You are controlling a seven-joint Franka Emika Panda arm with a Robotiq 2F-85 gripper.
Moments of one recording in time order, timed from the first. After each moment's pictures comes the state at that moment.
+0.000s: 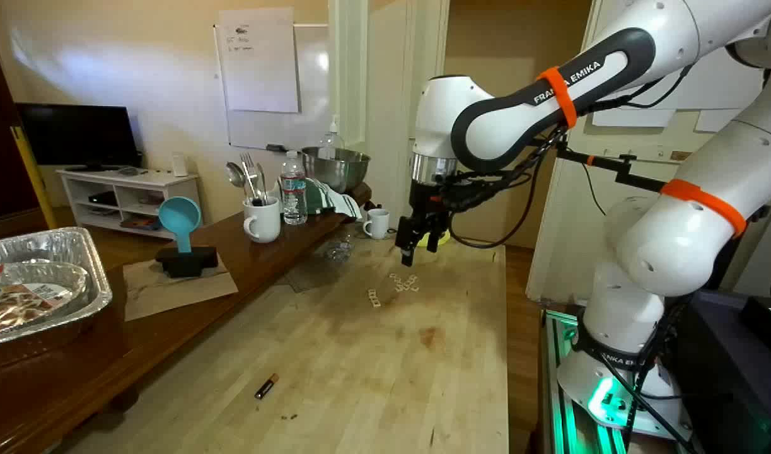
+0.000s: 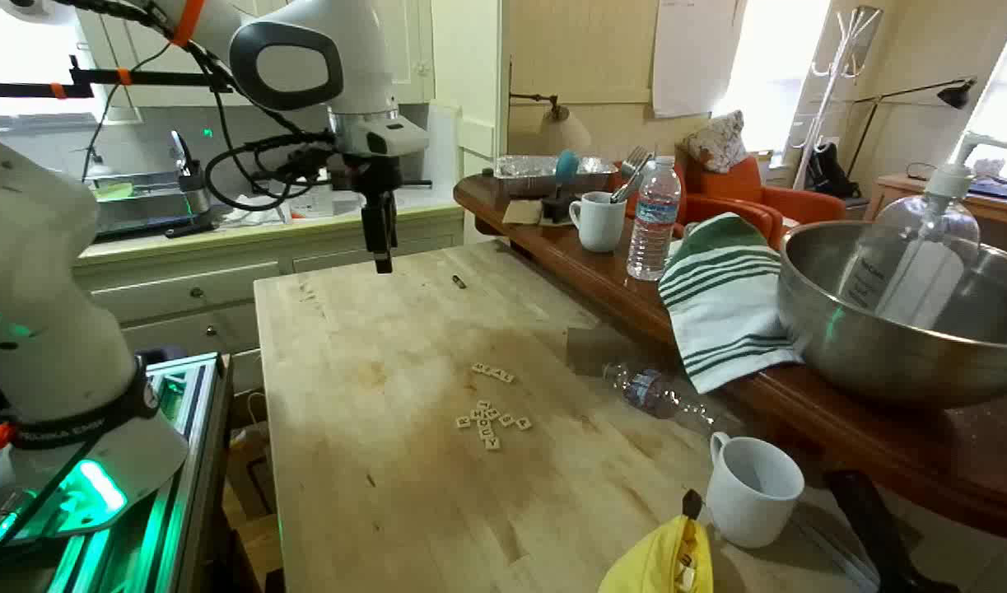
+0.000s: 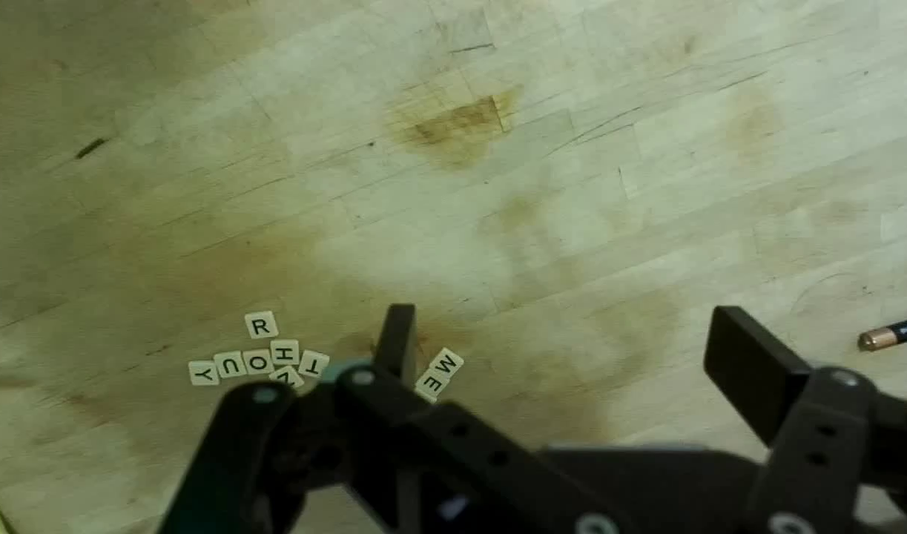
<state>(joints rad) -0.01 -0.52 0.14 -2.70 0.08 2.25 0.33</state>
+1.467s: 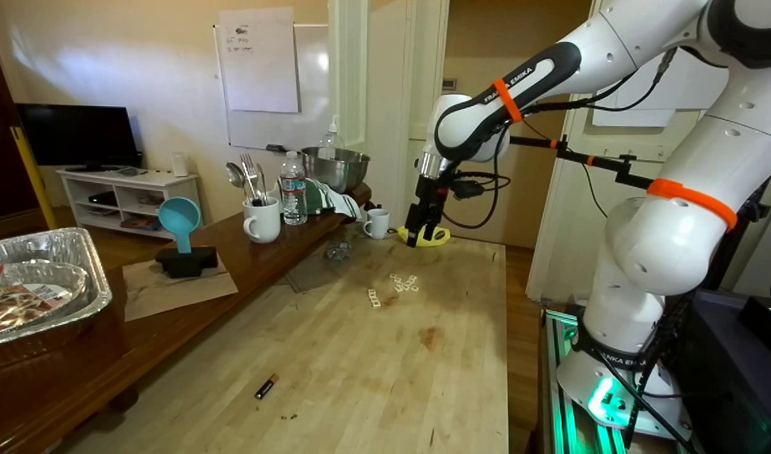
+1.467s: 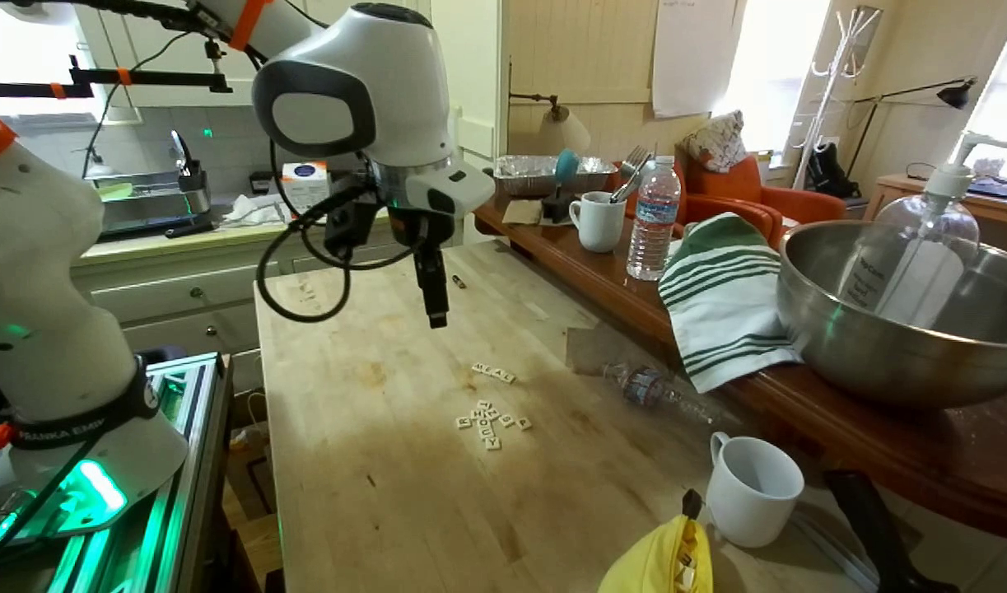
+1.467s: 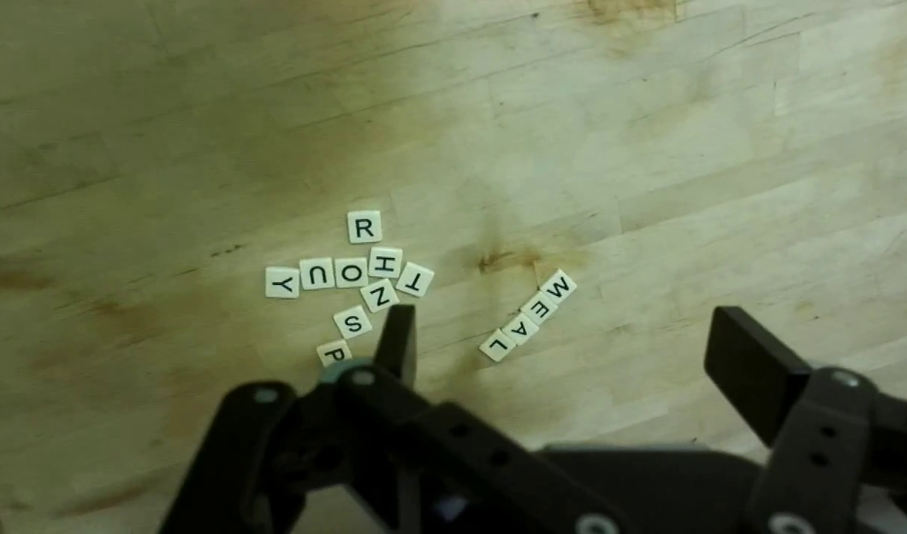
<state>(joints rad) -0.06 -0.35 -0.19 -2.63 0.15 2.37 -0.20</state>
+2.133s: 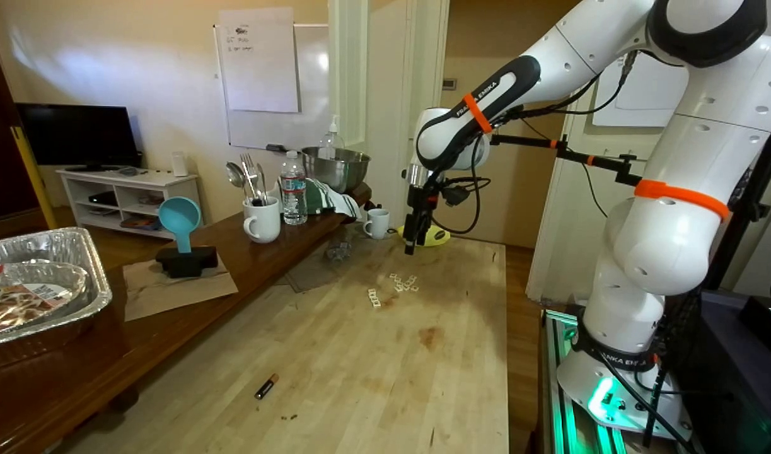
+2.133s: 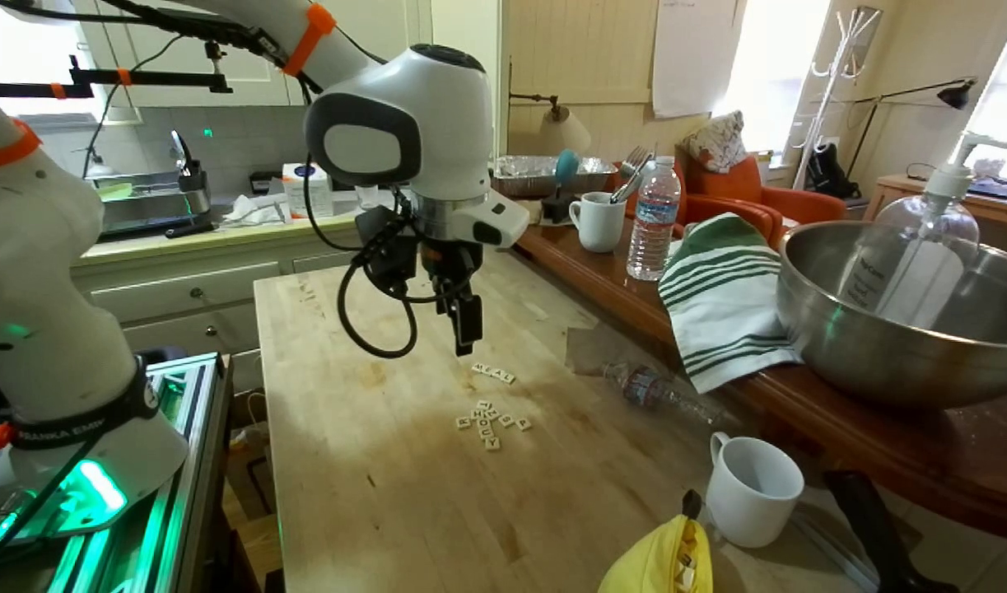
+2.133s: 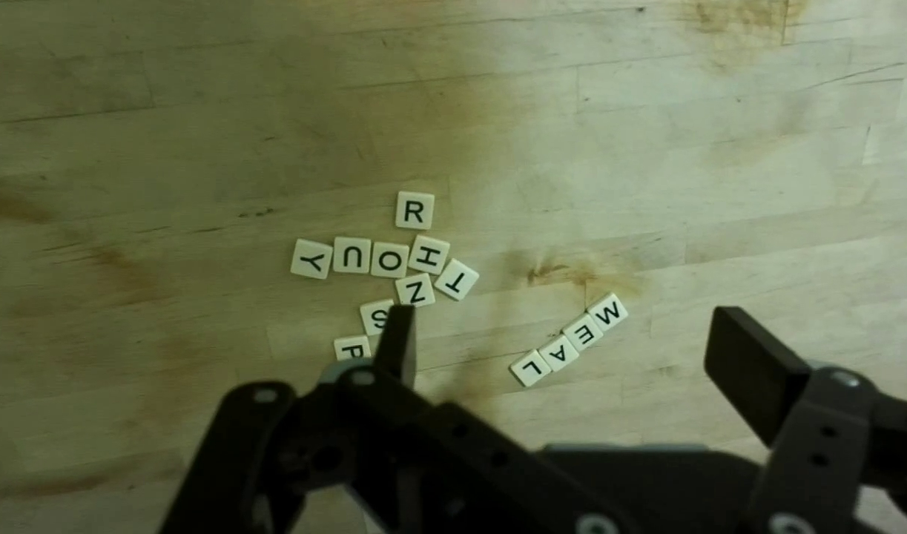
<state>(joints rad) -0.06 -0.17 -0.22 -2.53 0.14 2.37 -0.38</state>
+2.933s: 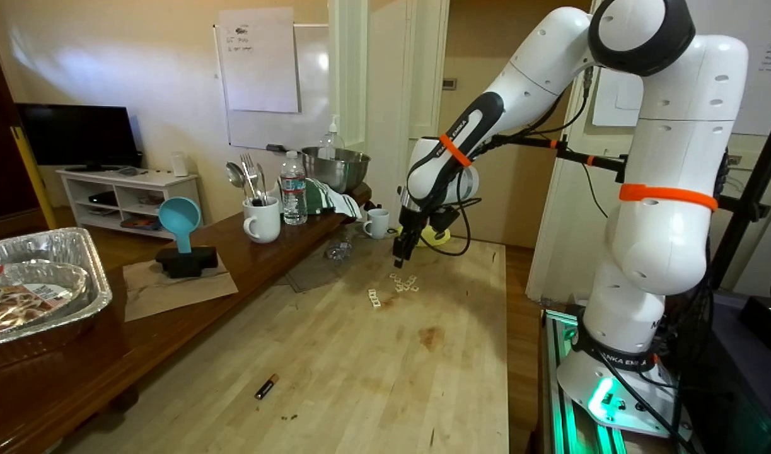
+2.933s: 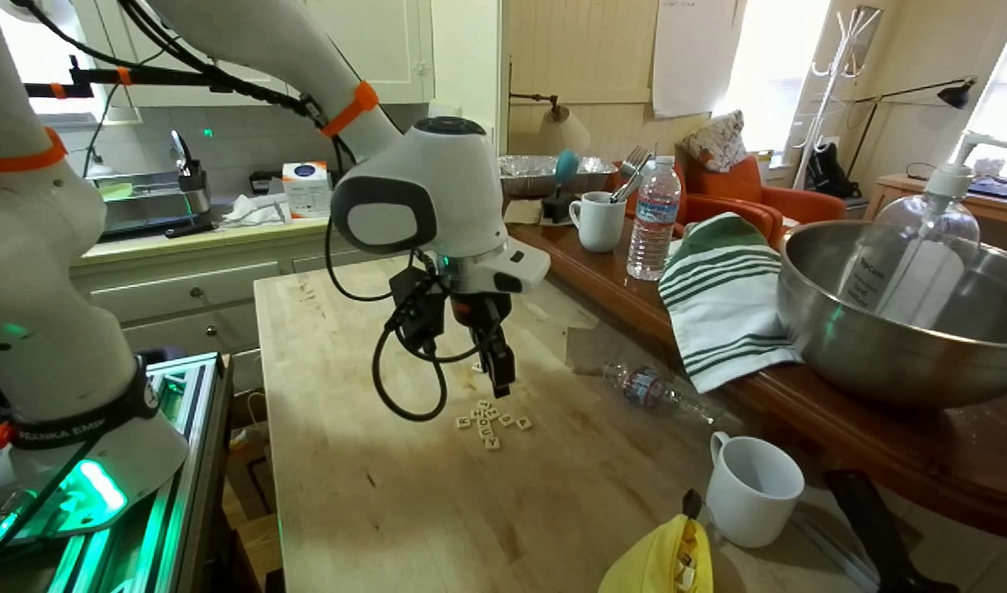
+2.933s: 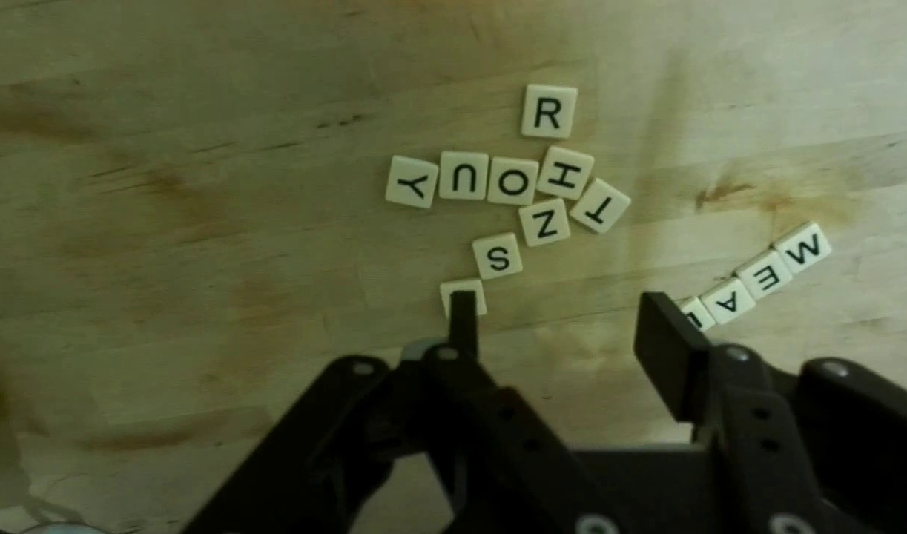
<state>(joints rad) -0.08 0.04 -0.20 -2.53 0.16 2.74 -0.37</state>
